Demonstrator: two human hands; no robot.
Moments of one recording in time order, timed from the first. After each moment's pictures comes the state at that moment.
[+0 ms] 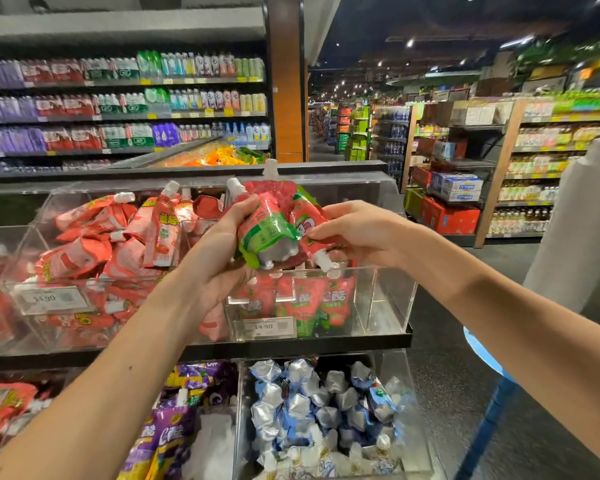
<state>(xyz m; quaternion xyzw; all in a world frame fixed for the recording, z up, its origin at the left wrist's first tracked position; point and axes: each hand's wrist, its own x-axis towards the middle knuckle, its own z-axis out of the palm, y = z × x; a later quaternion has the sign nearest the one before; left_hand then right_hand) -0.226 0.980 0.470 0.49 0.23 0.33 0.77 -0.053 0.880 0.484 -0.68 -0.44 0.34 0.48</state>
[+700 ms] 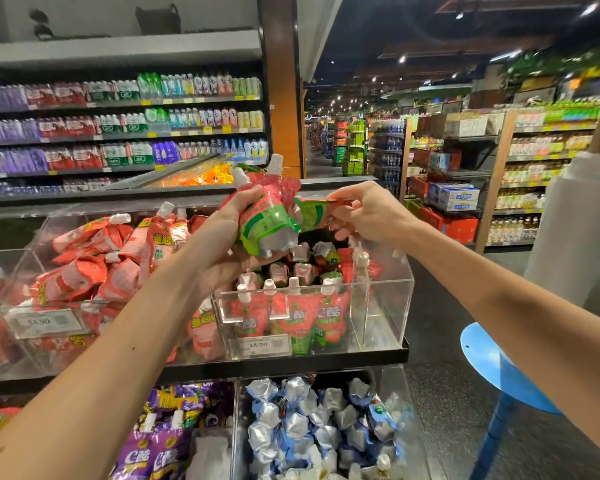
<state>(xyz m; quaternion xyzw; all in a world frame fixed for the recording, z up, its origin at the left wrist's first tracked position) -0.210 0.983 0.503 0.55 0.23 0.32 0.73 -0.014 0.879 0.503 -0.74 -0.48 0.09 0.45</state>
